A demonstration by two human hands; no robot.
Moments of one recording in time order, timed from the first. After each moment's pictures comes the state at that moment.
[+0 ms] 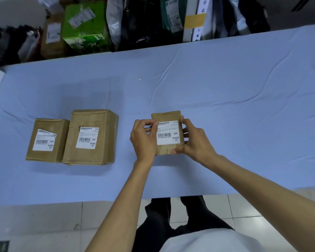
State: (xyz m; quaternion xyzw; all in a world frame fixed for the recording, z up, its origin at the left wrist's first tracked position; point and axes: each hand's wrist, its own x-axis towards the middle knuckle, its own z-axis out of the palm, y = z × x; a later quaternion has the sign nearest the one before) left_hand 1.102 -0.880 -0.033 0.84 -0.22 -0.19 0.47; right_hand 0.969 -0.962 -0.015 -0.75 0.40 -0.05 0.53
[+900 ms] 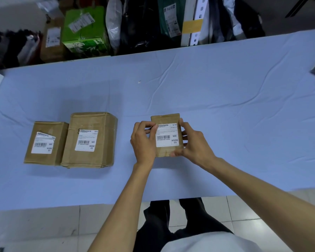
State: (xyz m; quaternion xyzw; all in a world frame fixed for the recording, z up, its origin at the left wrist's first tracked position) left_hand 1.102 -0.879 -0.035 0.84 -0.26 -0.16 0.44; right_hand 0.968 -0.961 -0.016 -0.75 0.40 -0.04 0.53
